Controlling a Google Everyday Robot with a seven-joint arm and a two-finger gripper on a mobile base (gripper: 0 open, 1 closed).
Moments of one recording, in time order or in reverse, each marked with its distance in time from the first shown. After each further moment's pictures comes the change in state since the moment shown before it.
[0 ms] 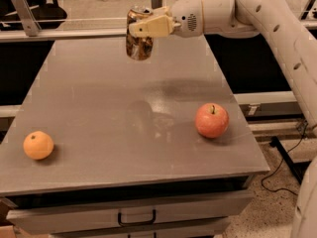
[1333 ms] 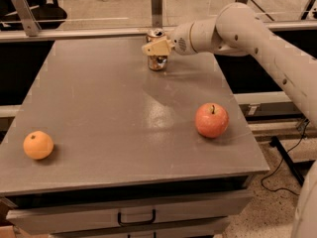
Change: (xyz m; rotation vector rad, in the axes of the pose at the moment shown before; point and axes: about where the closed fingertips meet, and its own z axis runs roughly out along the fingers) arm 0.090 -0.114 -0.008 0.498 0.196 0.010
